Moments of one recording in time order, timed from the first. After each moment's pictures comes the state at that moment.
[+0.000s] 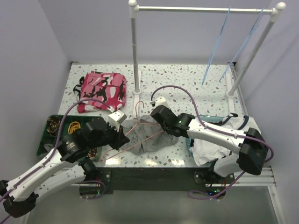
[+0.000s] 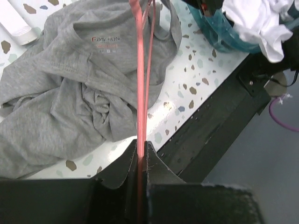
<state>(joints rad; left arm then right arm) -0.86 0.65 0.77 -0.72 0.10 -0.37 1.00 1.43 1.05 -0.57 0.58 0.29</state>
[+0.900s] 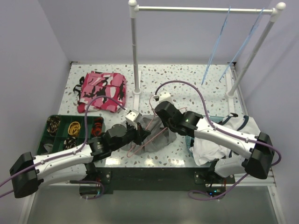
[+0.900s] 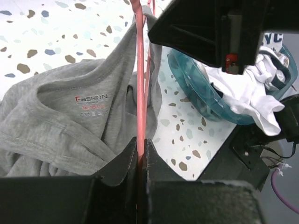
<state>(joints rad) -1.04 0.93 0.49 0.13 -0.15 -0.49 0.99 1.35 1.11 -0.61 0.58 0.32</state>
